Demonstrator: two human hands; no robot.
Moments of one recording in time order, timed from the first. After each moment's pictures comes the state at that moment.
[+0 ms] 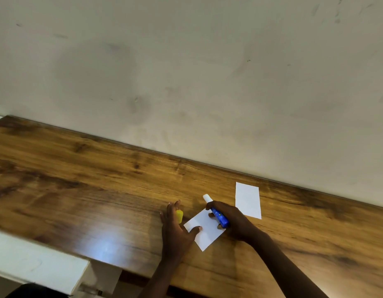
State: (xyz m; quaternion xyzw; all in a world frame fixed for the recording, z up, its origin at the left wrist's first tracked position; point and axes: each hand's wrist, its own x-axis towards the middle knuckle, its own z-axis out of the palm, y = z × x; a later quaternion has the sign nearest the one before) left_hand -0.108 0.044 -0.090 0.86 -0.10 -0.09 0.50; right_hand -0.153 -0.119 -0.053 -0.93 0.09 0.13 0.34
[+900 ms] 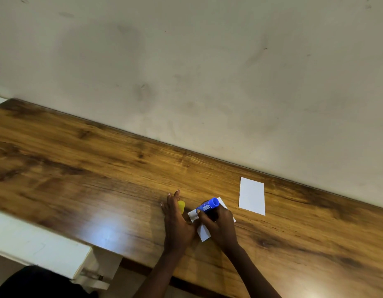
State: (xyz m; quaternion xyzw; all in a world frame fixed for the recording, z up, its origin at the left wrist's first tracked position) left_hand -0.110 0.044 -0.087 0.83 -0.09 -0.06 0.54; right_hand -0.154 -0.053 -0.071 -0.85 0.21 -0.14 0.47
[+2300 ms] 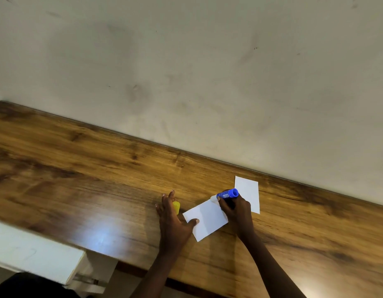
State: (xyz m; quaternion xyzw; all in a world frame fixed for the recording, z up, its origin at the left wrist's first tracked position) left_hand -0.107 0.041 -0.096 0.84 -0.07 -0.09 0.54; right_hand -0.155 -0.111 -0.070 -0.85 0.31 -0.16 0.41
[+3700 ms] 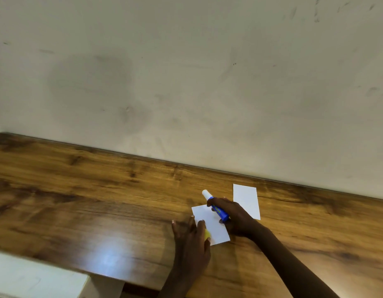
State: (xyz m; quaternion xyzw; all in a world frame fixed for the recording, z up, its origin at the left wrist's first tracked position) left_hand -0.135 0.034 -0.075 0.92 -0.34 -0.02 0.17; right_hand -0.151 -0.128 -0.046 -0.95 0.07 0.08 0.29
